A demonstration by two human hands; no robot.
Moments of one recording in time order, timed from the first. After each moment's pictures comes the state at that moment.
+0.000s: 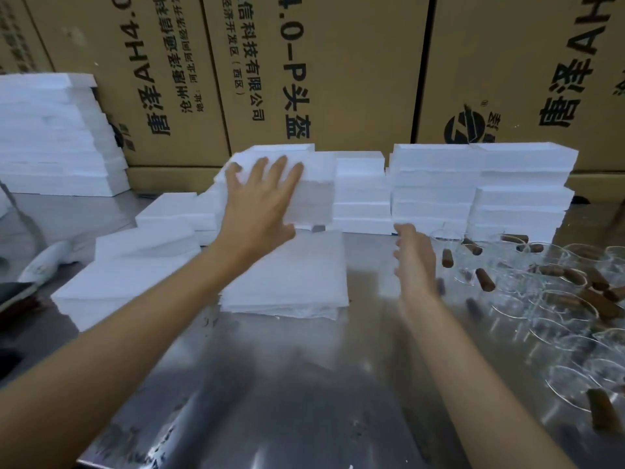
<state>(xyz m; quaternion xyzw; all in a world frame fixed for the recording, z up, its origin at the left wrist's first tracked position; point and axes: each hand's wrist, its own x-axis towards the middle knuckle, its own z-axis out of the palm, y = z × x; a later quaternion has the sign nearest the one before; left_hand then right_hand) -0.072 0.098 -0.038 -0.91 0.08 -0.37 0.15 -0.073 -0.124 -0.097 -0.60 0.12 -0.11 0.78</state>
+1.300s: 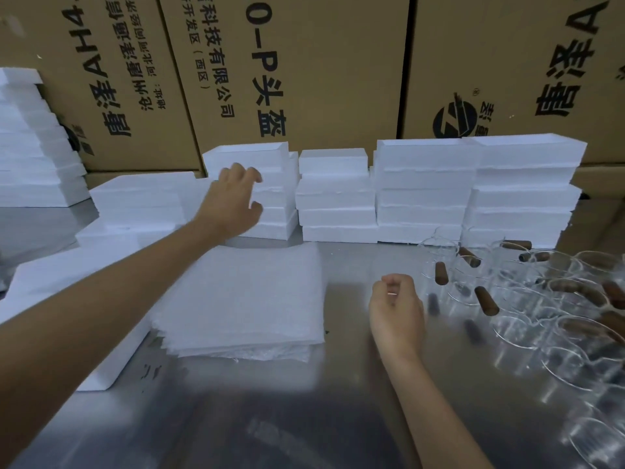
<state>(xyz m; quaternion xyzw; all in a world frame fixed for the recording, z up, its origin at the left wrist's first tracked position) 0.071 0.121 -0.055 -0.95 0.08 -0.28 -0.06 -0.034 -0.135 -0.173 -0.78 0.16 -0.19 0.58</state>
